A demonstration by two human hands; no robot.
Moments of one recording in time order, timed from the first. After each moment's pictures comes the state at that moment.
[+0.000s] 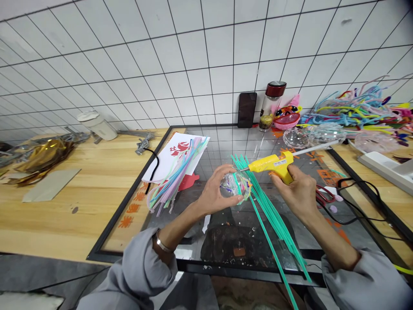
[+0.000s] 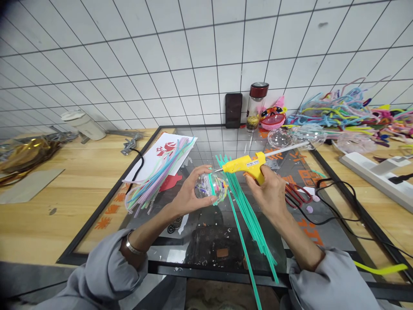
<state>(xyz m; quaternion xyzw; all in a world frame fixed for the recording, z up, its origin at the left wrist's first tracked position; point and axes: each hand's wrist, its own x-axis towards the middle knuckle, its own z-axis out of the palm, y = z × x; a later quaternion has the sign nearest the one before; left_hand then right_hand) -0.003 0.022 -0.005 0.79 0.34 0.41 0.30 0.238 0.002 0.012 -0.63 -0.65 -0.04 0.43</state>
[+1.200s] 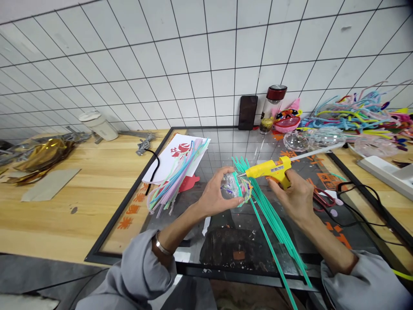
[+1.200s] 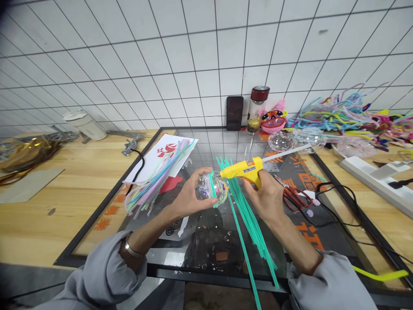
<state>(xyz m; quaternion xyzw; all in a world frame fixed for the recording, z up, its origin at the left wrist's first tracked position) 0.000 0.020 0.000 0.77 0.38 0.40 0.33 0.237 0.003 0.003 -0.59 -0.67 -0.10 0.43</state>
